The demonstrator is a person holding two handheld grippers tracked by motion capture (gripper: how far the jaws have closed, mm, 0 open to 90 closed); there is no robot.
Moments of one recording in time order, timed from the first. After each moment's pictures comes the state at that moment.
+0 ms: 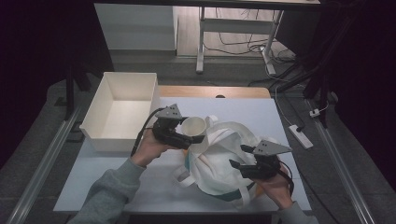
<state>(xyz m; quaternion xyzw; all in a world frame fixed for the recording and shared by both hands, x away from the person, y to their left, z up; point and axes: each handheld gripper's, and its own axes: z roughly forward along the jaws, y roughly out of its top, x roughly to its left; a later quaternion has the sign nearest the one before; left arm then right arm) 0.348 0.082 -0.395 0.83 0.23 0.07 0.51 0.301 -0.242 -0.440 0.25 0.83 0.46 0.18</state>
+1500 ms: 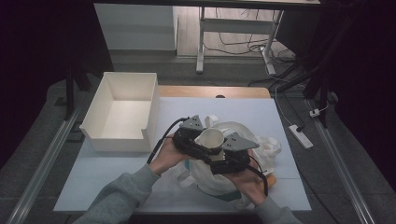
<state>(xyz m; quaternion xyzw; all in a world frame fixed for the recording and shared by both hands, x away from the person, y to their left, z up) 0.340 0.031 -0.414 0.84 0.21 0.04 0.50 0.309 -0.162 -0.442 0.24 0.82 0.47 0.21</state>
